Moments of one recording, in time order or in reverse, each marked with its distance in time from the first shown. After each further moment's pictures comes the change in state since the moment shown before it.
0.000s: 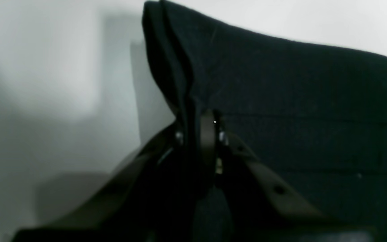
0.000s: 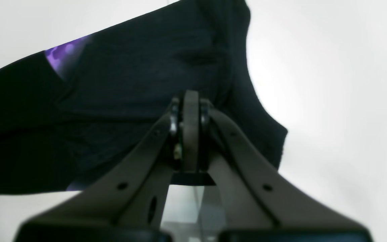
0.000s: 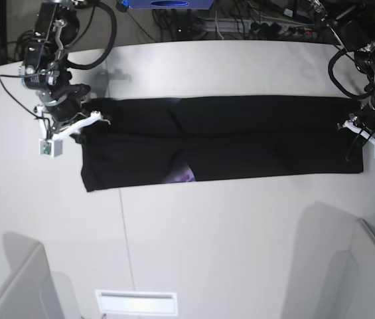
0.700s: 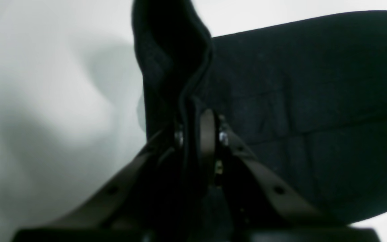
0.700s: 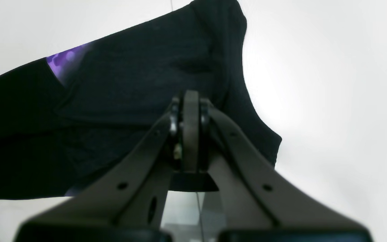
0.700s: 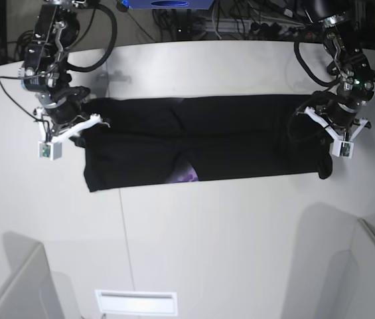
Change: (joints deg) left arm 9.2 10.1 11.3 23.4 8.1 2.3 0.4; right arm 0.8 0.0 0.1 0.0 0.0 0.0 0.0
